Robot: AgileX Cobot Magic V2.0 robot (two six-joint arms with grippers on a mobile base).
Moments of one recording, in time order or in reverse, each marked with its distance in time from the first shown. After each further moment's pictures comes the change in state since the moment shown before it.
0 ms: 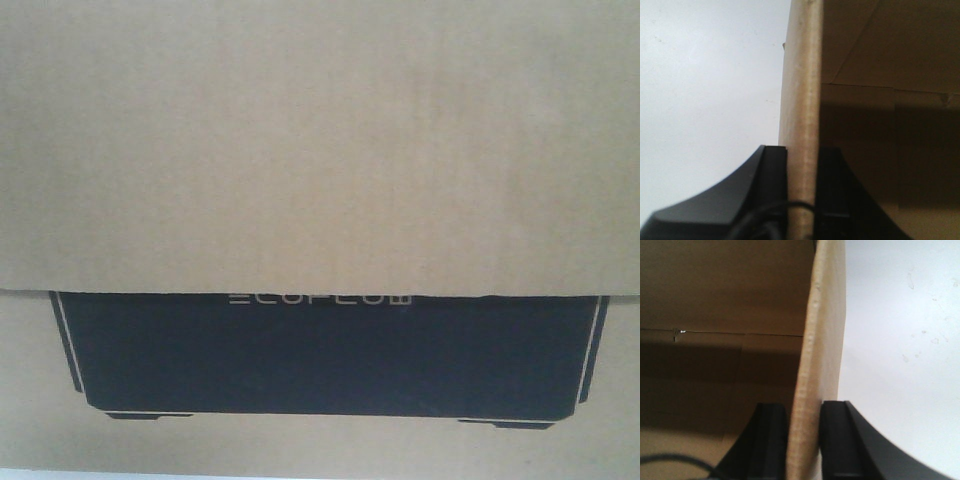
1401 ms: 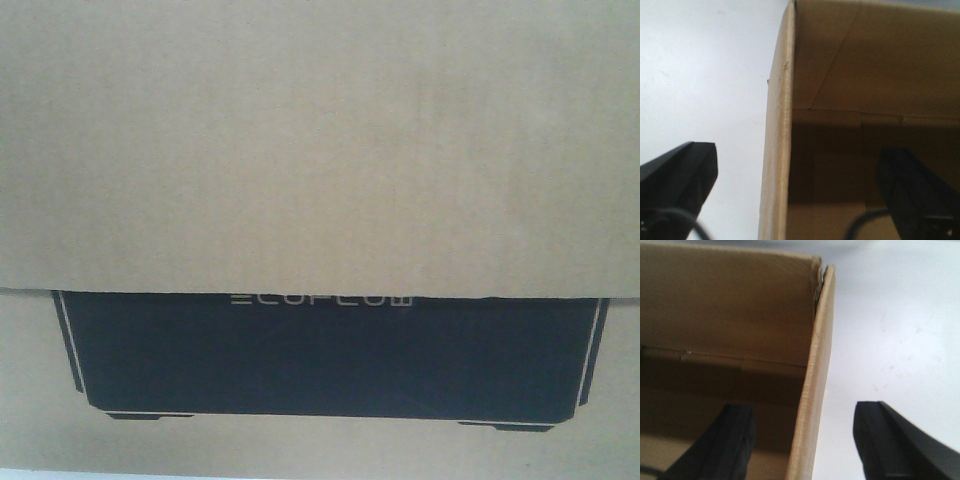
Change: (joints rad) left arm 0.002 -0.096 -0.186 -0.031 0.166 0.036; right arm 0.002 -0.099 -0.134 -0.085 0.101 -0.007
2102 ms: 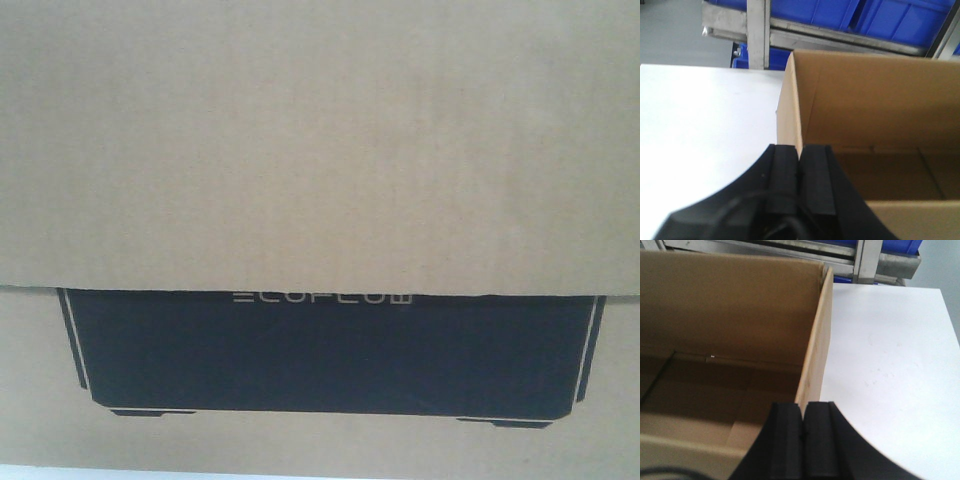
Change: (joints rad) left arm 0.000 -0.745 0.445 0.011 -0.125 0.050; right arm 0.000 -0.574 0.304 -0.005 0.028 0.011
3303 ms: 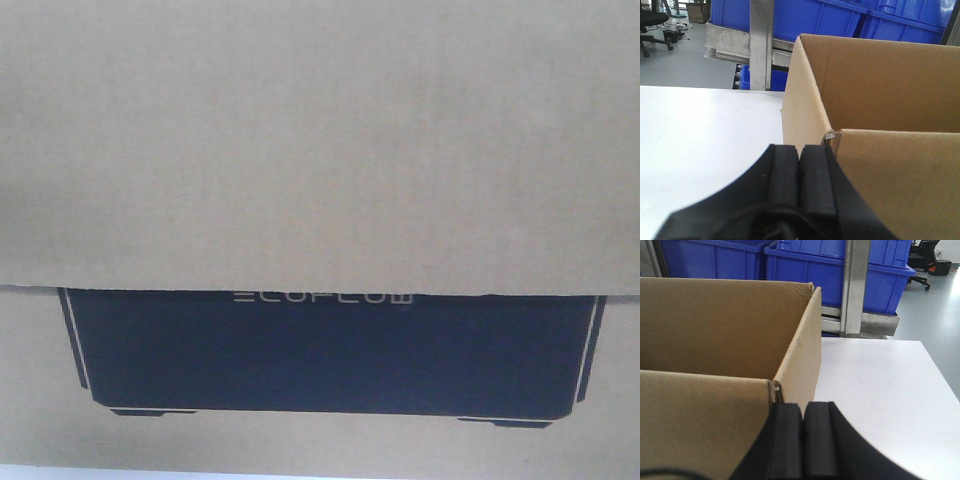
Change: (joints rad) left arm 0.000 -0.367 0.566 0.027 -0.425 0.000; right arm 0.000 -0.520 0.451 0.000 -0.271 -0.004
